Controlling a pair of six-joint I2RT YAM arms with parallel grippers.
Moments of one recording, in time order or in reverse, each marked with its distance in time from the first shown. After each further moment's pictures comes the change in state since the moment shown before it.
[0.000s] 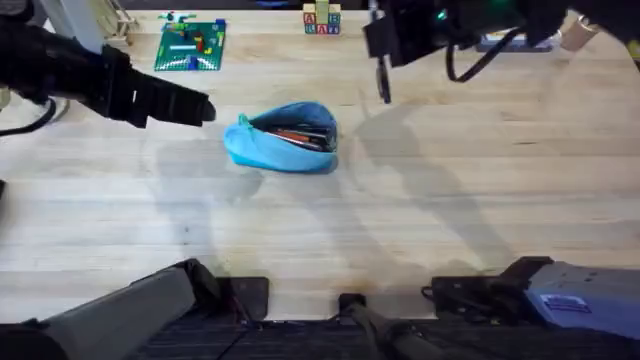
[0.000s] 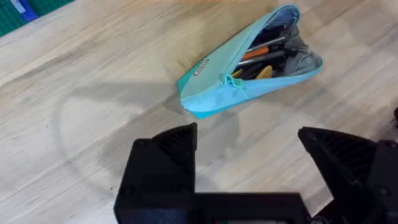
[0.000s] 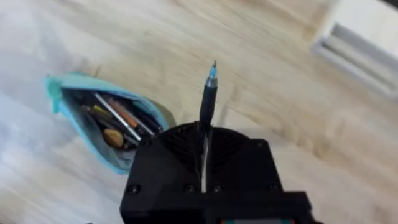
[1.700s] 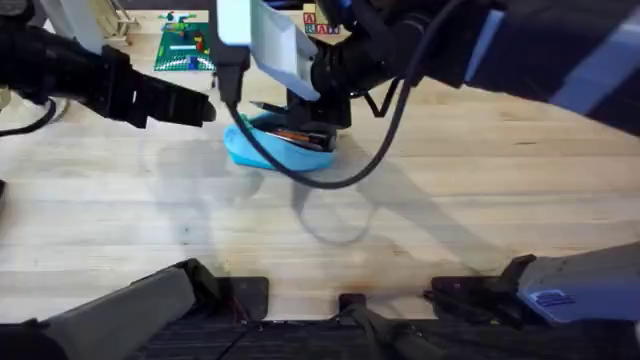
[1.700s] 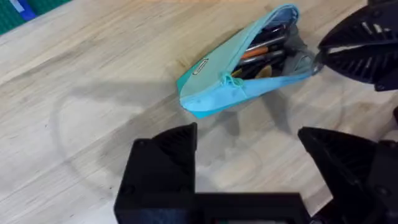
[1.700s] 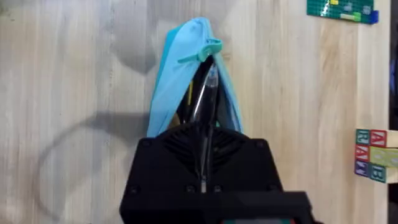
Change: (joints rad) left arm 0.000 0.000 0.000 -0.003 0.000 0.000; right arm 0.206 0.211 0.000 0.093 -0.336 -0.883
